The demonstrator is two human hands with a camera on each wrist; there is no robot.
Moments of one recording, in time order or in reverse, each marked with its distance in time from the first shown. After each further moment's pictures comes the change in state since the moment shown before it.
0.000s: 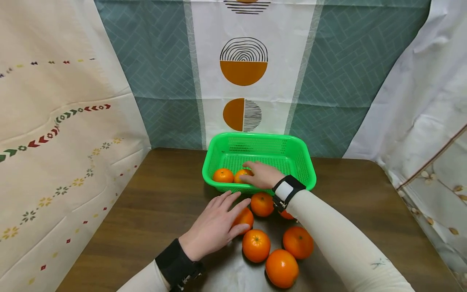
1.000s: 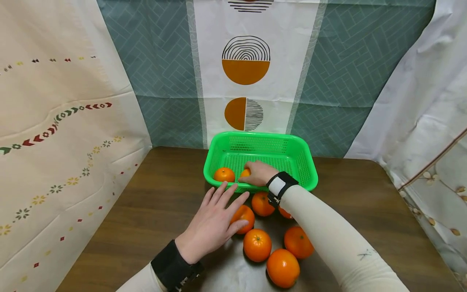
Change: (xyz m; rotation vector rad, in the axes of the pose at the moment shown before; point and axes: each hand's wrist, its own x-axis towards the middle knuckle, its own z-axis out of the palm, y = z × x) left_hand -0.006 0.001 -0.010 0.075 0.105 -0.036; right_hand 0.017 -0.008 0.002 -0.088 -0.040 0.058
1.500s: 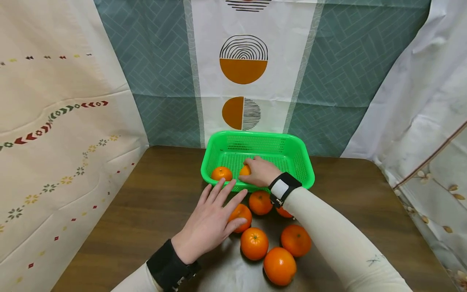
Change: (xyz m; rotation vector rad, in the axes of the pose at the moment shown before) left_hand 0.002 0.003 -0.007 0.002 0.011 0.003; right_hand -0.016 -0.001 -0.007 -0.030 0.098 0.000
